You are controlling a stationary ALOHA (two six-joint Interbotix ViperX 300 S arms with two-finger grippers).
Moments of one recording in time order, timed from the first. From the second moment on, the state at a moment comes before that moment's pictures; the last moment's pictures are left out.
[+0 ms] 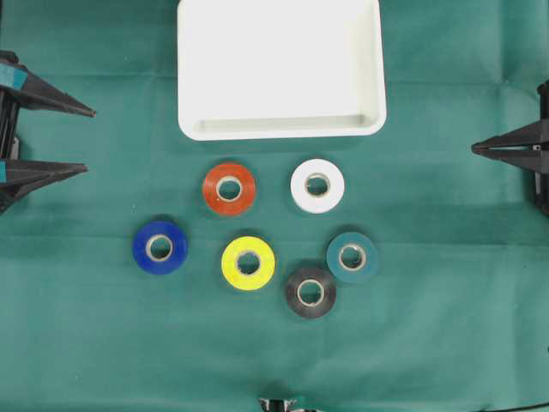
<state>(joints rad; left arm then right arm) -0.07 -1.05 1.22 -0.02 -0.21 -0.01 -0.02 -1.27 1.55 -0.05 -0.16 0.02</state>
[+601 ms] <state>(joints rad) -0.05 -0.73 1.10 -0.03 -0.05 -0.01 -0.02 -1.27 1.57 -0.05 -0.08 0.02</state>
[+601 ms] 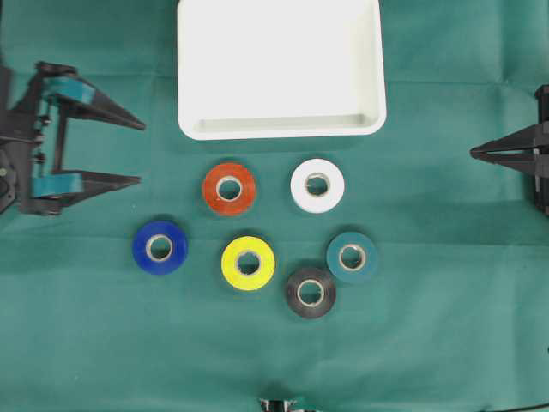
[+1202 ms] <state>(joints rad) -0.03 -0.54 1.00 -0.03 0.03 0.02 -0.02 -1.27 1.61 -0.05 -0.12 0.02</state>
